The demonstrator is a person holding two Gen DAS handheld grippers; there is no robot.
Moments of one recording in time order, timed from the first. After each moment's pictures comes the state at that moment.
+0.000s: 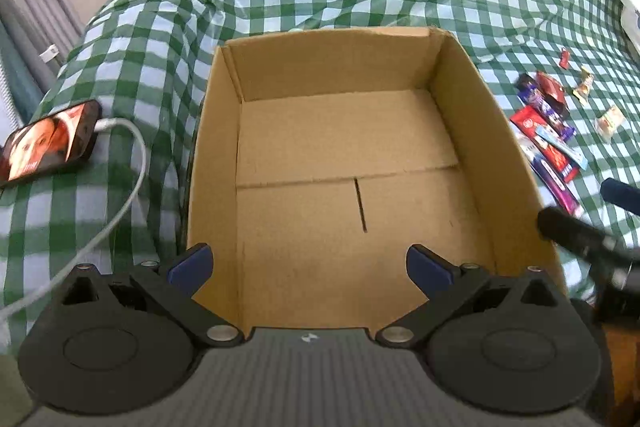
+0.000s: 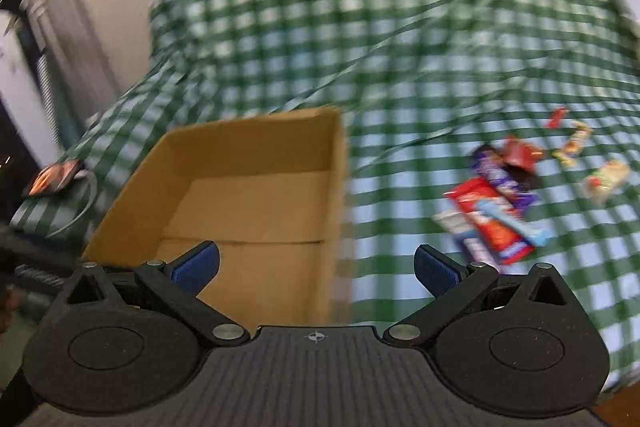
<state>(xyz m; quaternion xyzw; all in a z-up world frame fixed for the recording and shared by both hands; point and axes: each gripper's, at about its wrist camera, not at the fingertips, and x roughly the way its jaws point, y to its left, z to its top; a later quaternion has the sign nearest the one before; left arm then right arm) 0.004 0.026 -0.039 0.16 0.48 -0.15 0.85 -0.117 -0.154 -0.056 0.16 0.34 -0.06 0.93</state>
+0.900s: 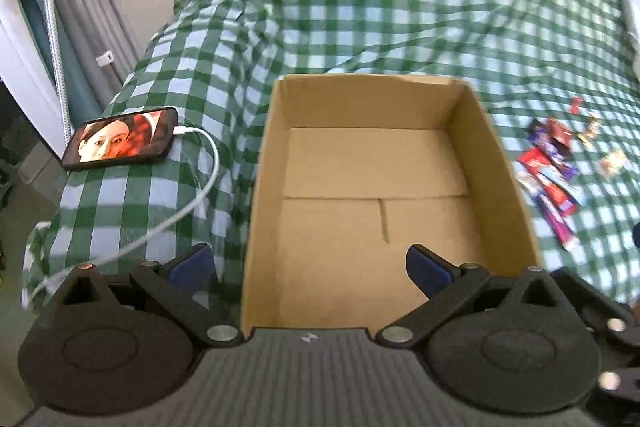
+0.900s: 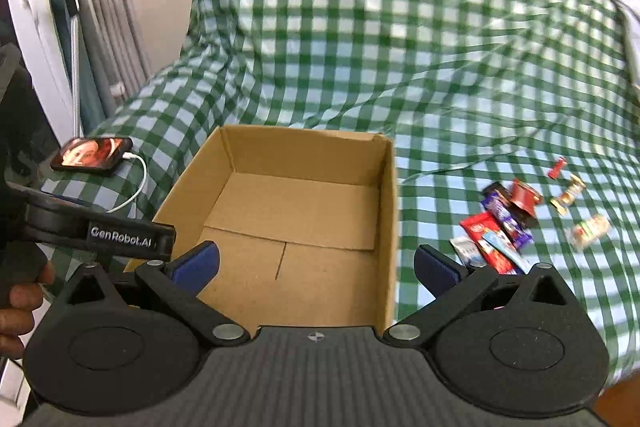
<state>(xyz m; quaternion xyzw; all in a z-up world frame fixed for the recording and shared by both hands) -0.064 0.054 0.020 0.13 0.44 -0.10 0.89 -0.132 -0.079 0.009 0.08 0.34 -0.07 0.93</state>
